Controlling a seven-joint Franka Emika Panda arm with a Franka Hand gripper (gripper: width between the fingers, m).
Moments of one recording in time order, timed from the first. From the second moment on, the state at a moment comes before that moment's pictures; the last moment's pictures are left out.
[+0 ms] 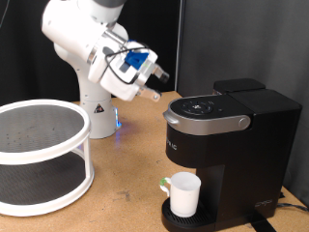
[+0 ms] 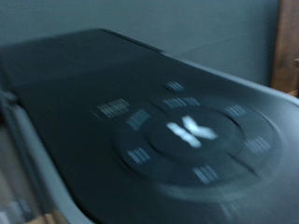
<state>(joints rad) 0.26 -0.44 -0.35 -2.67 1.26 2.32 -1.15</state>
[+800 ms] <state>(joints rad) 0.23 -0.61 -0.33 -2.68 1.10 2.26 -0.92</state>
